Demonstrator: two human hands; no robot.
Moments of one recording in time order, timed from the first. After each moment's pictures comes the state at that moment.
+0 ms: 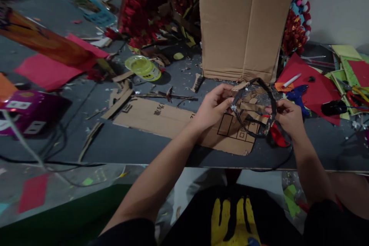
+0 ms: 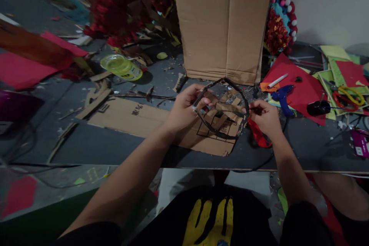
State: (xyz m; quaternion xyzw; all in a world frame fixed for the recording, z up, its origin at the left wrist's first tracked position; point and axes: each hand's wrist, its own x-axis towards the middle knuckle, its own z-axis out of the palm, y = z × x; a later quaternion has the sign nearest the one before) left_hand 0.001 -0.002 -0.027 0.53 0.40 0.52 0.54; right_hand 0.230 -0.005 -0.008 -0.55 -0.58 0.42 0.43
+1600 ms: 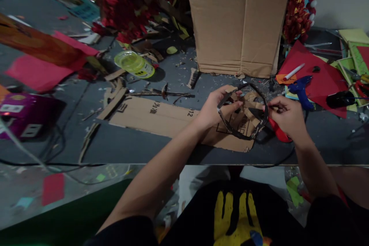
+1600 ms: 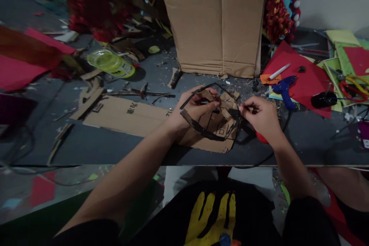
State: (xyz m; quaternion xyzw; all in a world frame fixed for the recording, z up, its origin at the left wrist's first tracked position) left_hand 0.012 -0.009 -0.035 0.53 0.46 0.47 0.54; right_hand 0.221 -0.020 -0.008 -0.53 -0.68 0.33 0.39
